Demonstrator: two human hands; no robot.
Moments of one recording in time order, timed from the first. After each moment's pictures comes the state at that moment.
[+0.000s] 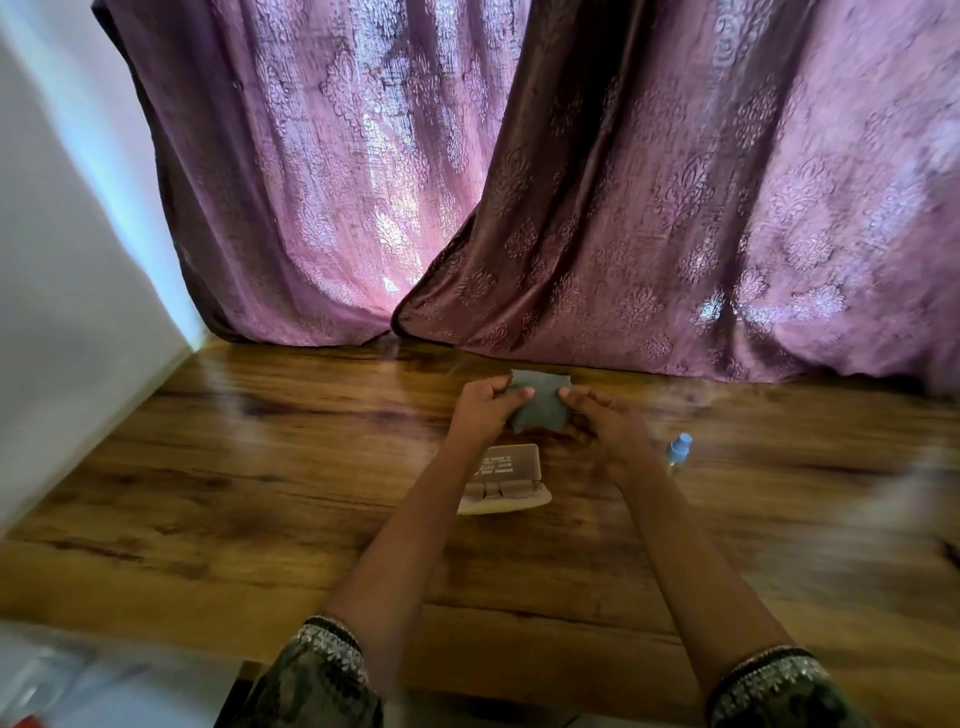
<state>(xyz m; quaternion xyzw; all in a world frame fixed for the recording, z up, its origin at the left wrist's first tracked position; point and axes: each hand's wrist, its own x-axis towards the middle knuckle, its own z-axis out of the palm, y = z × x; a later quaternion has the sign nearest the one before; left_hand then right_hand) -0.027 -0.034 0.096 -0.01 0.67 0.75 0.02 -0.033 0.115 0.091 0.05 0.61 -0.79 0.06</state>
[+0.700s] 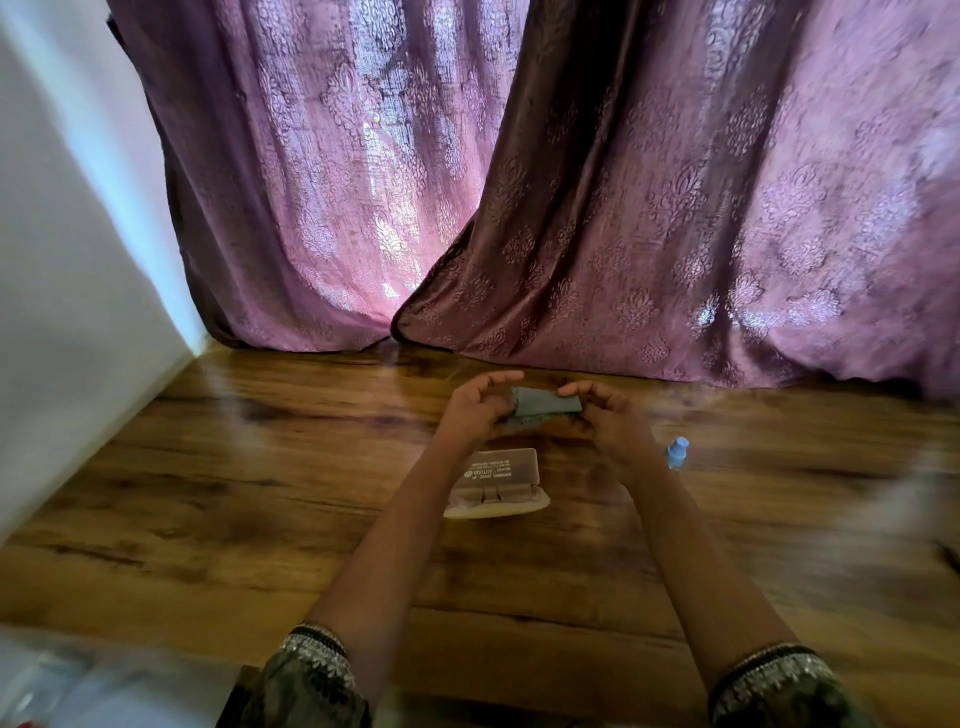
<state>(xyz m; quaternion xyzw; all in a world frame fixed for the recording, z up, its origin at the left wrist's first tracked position) -0.022 -0.044 0.103 -0.02 0.64 0.77 0.06 -0.031 0.120 0.101 -0.05 0.66 -0.75 0.05</state>
